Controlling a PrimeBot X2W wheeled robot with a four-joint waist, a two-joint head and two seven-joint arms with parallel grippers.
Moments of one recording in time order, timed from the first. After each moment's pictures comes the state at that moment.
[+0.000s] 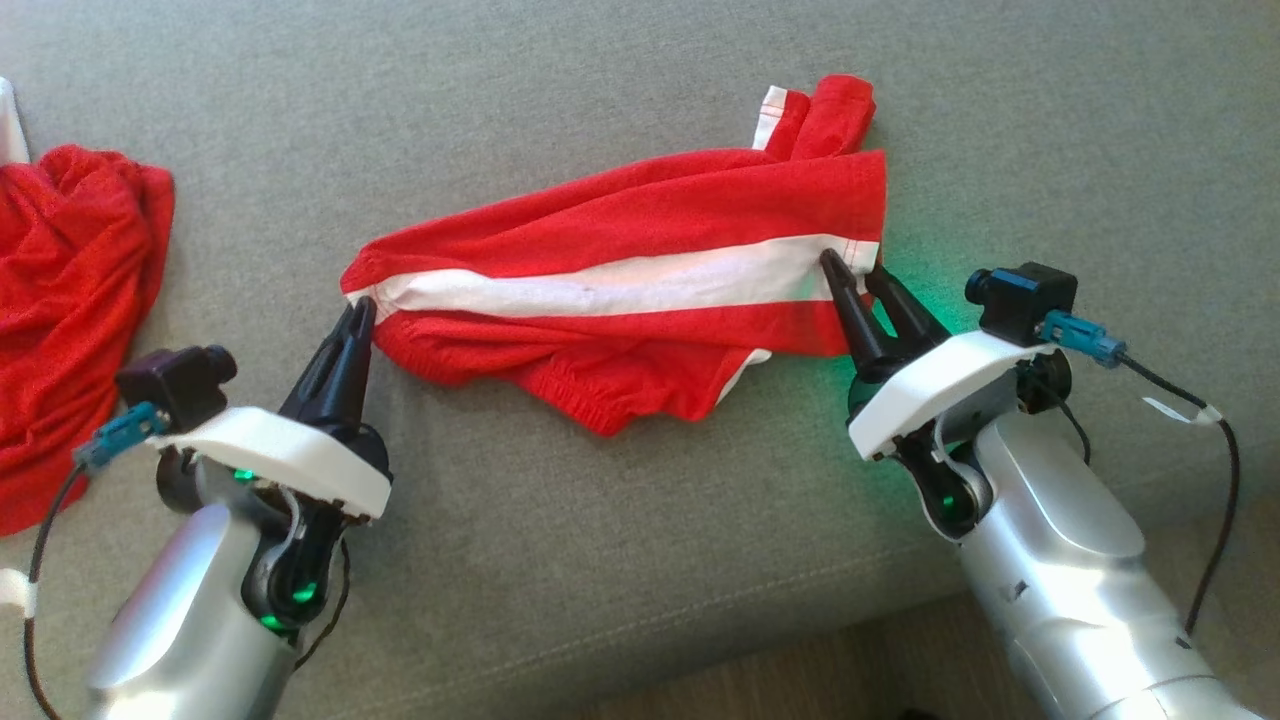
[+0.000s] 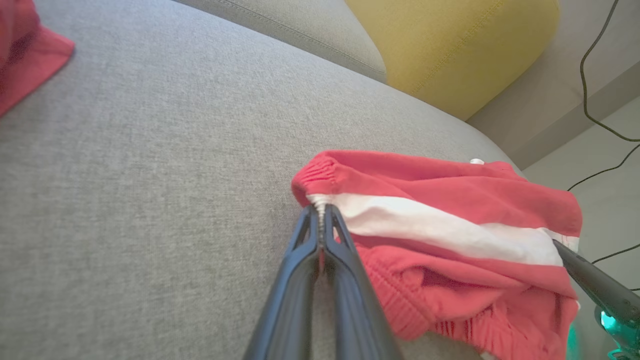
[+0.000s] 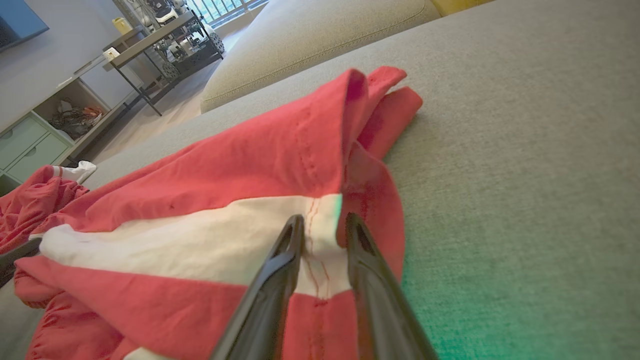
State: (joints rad) left arm -0.36 0.31 -0.45 0.39 -0.84 -0.09 -0.20; right arm -0.59 -0.05 0.29 0.77 0.51 0.13 -0.25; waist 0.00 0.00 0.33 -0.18
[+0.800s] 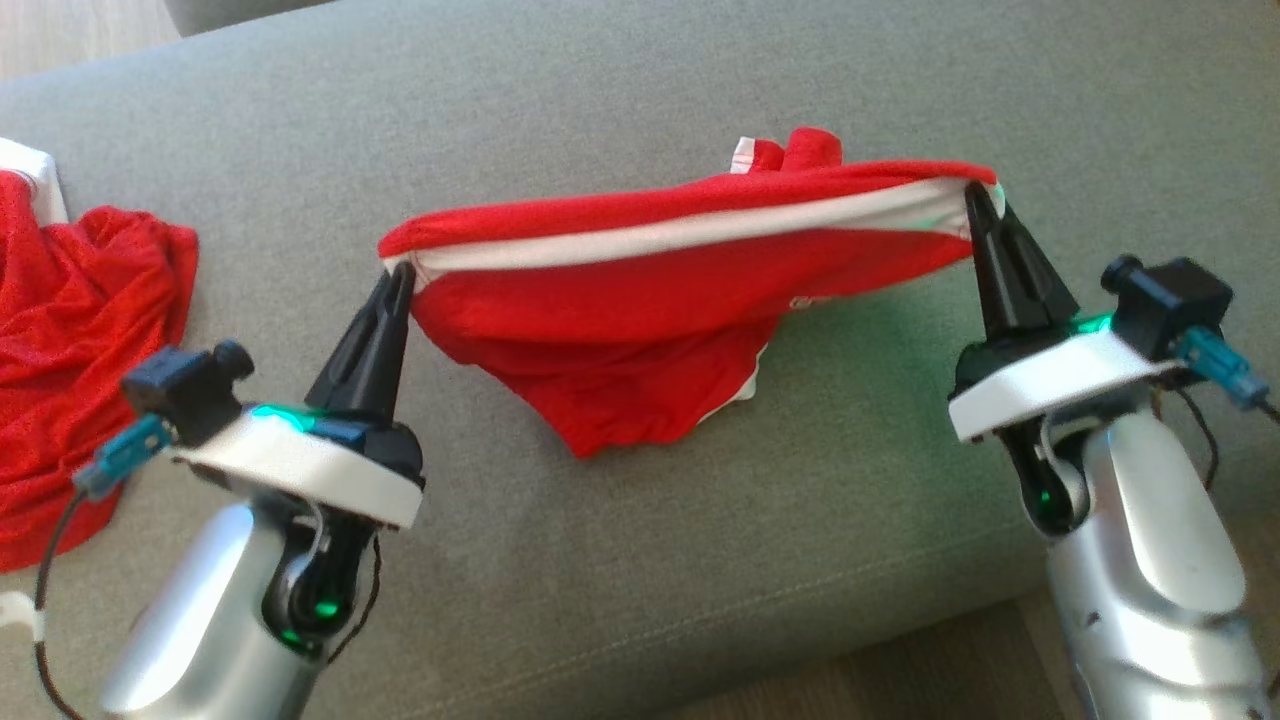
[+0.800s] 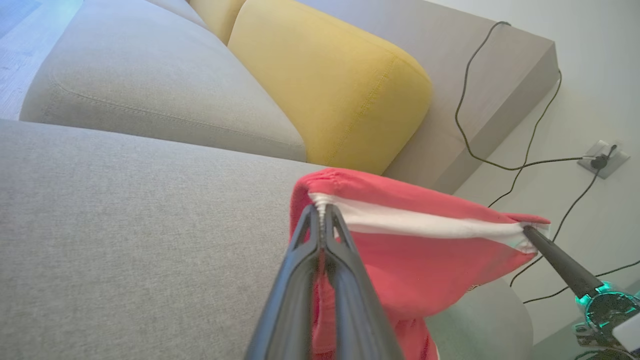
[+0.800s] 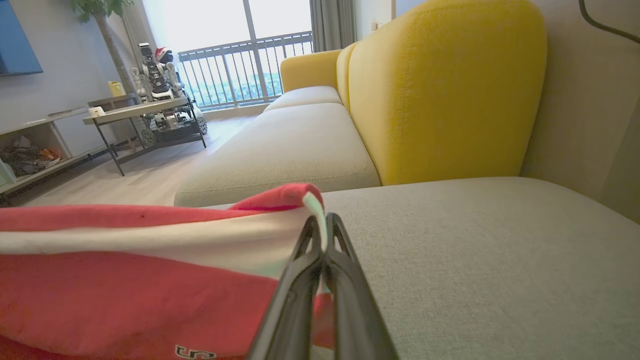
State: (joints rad) left arm -0.32 0.31 -0.45 0.19 -0.80 -0.11 -0.24; right arm -0.44 -0.05 0.00 0.40 0.19 0.13 -0.25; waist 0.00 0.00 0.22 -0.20
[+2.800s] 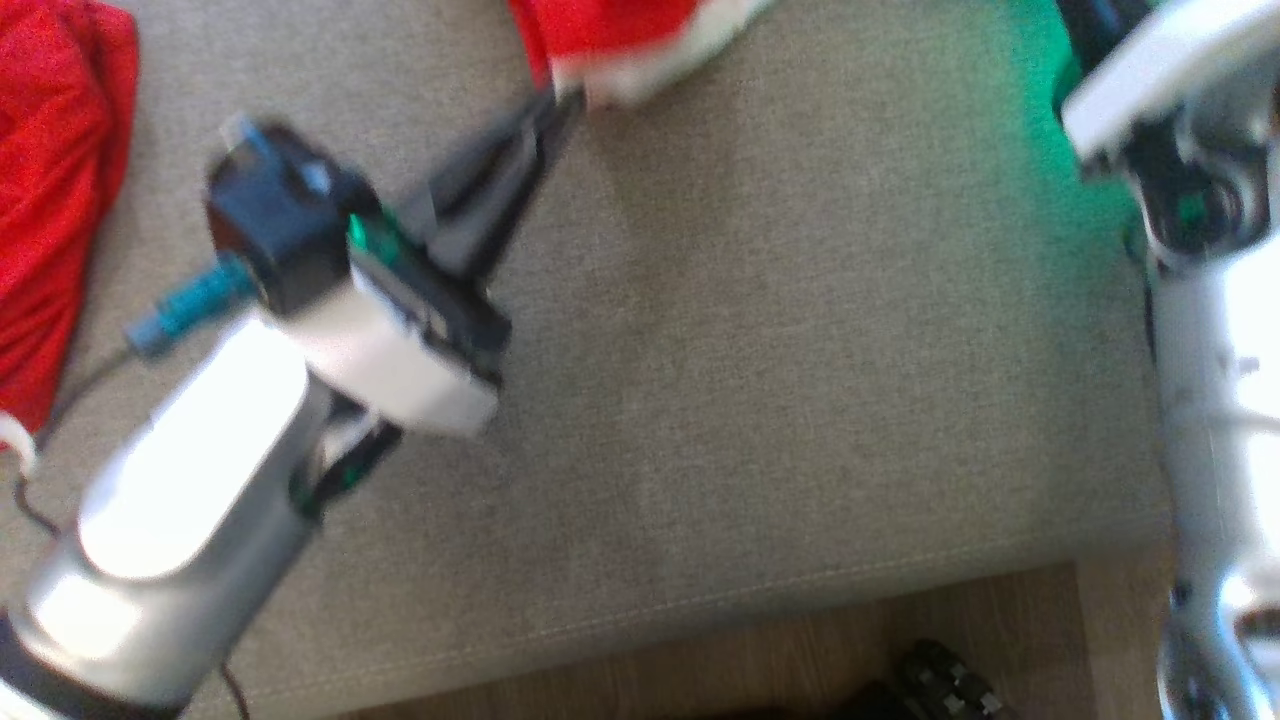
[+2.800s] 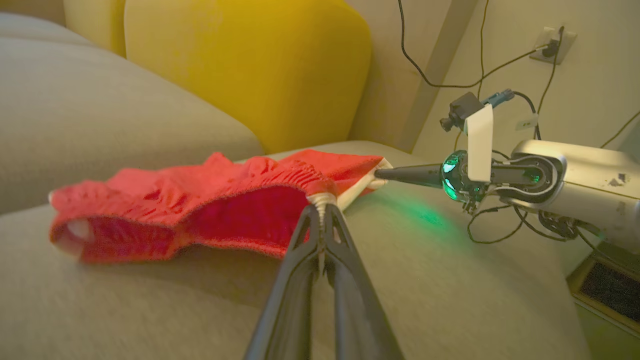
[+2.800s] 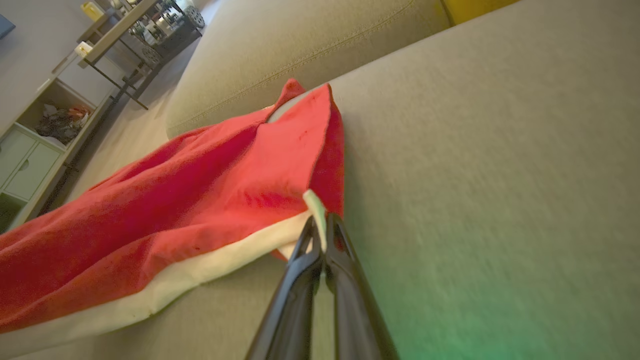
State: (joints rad) left arm -0.70 0.45 -0.76 0.02 -0.60 -0.13 -0.26; right arm -0.85 -0.14 -0.06 0.48 0.60 0.13 0.31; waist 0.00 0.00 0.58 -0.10
